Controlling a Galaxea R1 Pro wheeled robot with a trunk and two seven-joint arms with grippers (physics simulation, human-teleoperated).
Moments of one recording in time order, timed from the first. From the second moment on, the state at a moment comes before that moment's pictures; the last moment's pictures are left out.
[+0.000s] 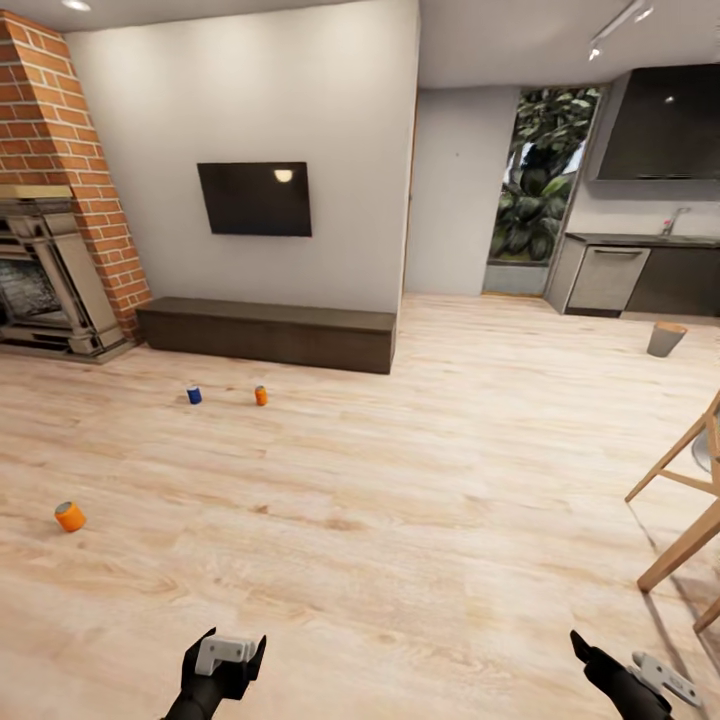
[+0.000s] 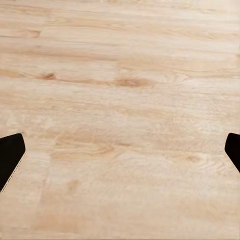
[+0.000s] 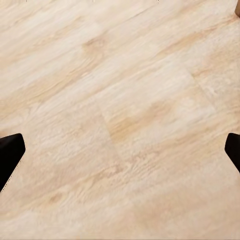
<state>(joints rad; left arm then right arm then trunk) -0.06 0.03 -0.01 -0.96 -0.01 -0.15 -0.12 -0.18 -0.11 -0.54 -0.82 -0.31 0.09 0.20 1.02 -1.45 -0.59</state>
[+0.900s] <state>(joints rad) -0.06 0.03 -0.01 -0.96 -0.01 -0.15 -0.12 -0.18 -0.12 -0.54 -0.82 -0.31 0.09 0.20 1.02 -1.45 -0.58</state>
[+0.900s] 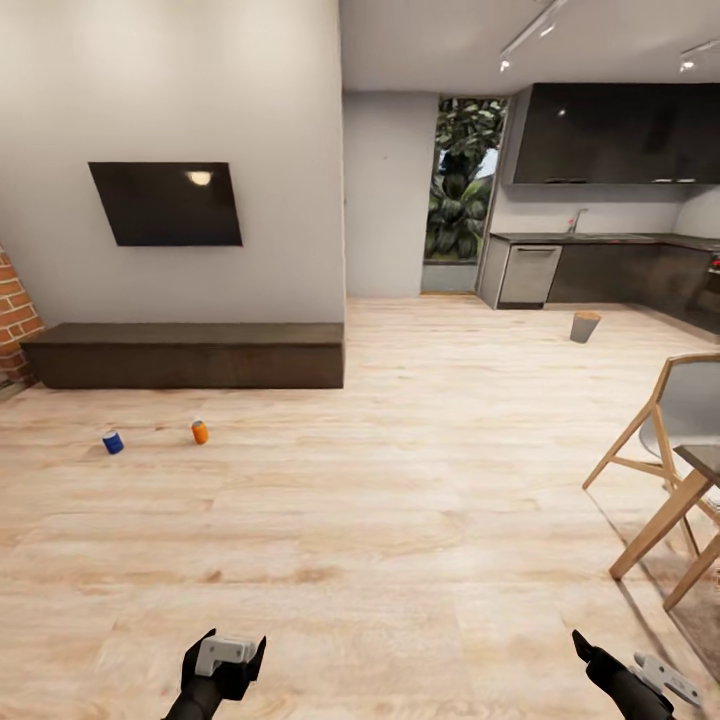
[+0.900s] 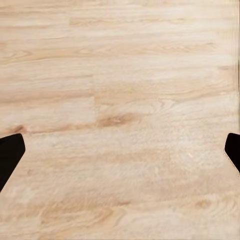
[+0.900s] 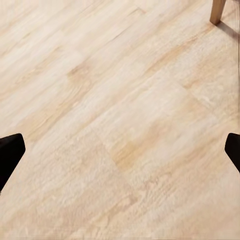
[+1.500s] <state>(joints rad) -0.06 0.03 -0.01 -0.96 -0.01 -0.15 -0.12 -0.18 -0.12 -0.54 -0.82 -0.31 0.09 0.20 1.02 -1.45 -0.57</state>
